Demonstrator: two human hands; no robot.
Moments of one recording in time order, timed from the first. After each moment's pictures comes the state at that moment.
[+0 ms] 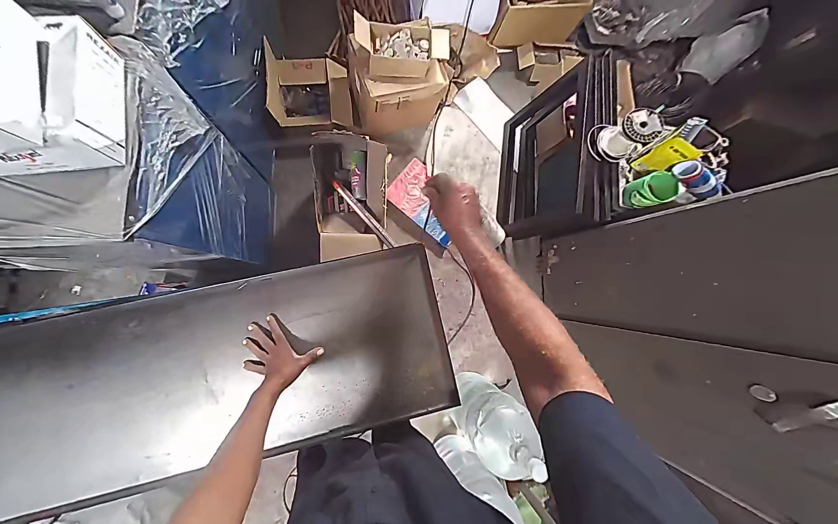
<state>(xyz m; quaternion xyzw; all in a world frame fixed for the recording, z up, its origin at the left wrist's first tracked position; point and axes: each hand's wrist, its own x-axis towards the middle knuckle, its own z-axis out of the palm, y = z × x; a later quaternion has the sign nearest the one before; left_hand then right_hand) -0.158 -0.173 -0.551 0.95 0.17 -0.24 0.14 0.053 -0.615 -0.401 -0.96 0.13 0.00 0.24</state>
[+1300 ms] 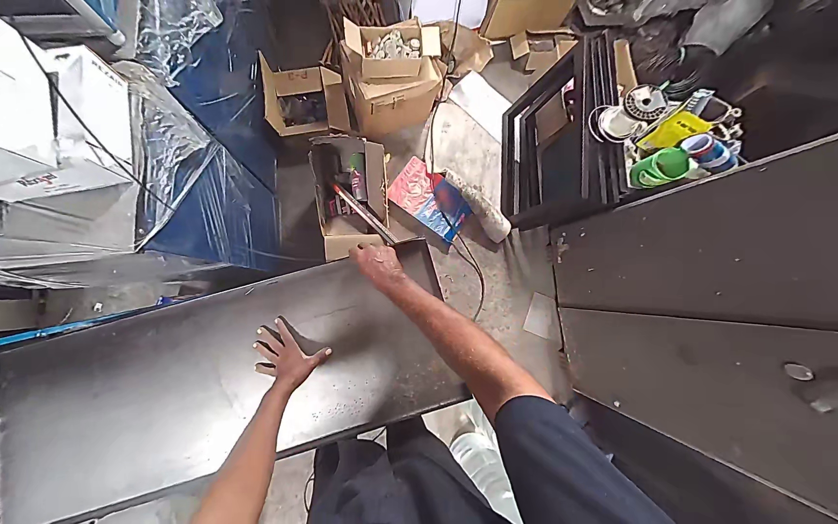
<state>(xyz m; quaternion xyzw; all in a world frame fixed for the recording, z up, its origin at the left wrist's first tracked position) -0.157 -0.174 -0.552 0.95 0.16 -0.24 0.13 -0.013 -0.462 -0.464 -0.97 -0.08 0.15 0.16</state>
